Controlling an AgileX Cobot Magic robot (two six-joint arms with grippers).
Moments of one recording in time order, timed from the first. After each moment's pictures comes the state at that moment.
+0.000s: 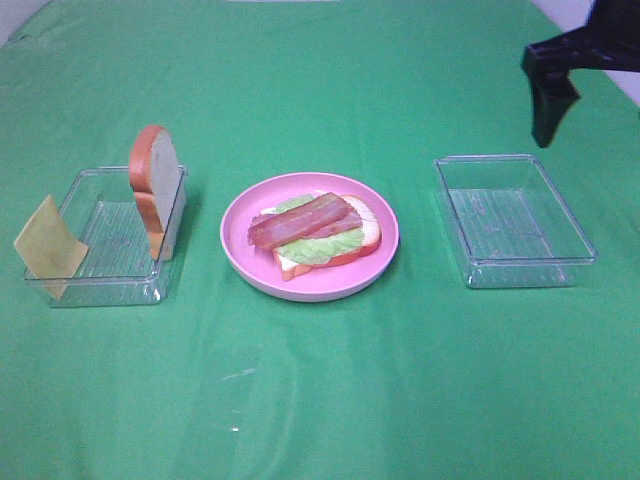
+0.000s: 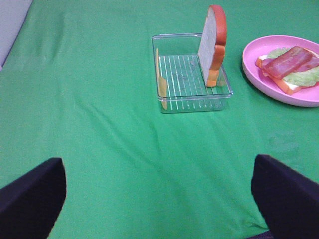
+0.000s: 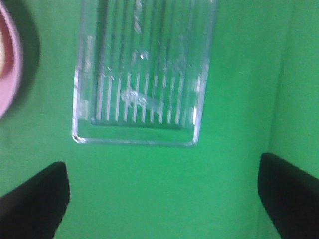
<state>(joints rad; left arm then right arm) 0.07 -0.01 -0.52 -0.15 1.08 0.08 0.17 1.75 -1.52 -0.13 1.21 0.09</state>
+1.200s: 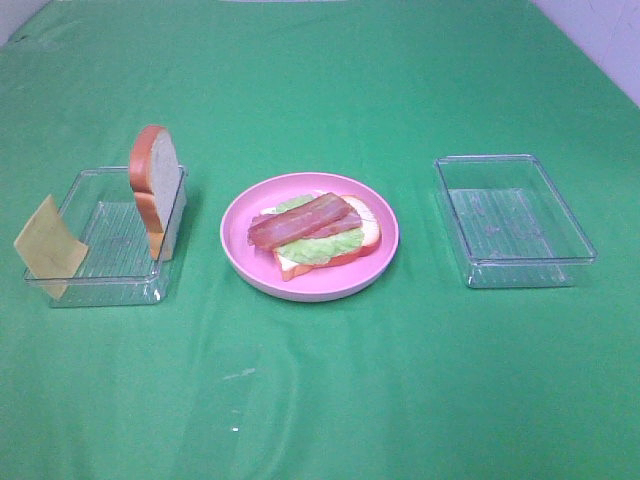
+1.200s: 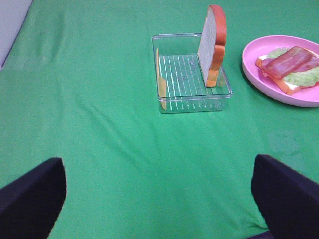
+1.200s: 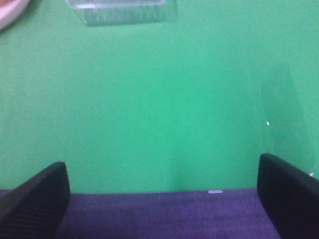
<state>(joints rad) 0.07 -0.01 -0.52 -0.15 1.08 0.08 0.05 0.30 -0.48 -0.05 1.09 0.06</state>
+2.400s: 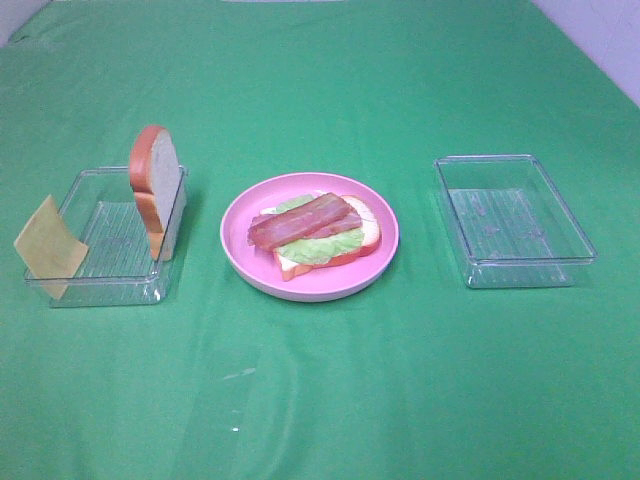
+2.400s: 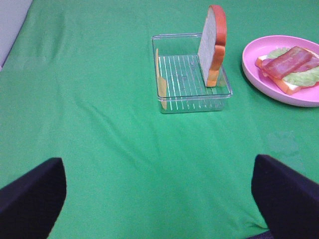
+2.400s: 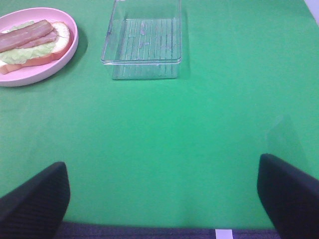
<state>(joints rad) 0.07 -0.01 -0.52 -0.15 1.08 0.08 0.05 0.00 -0.46 -0.01 1.10 0.01</state>
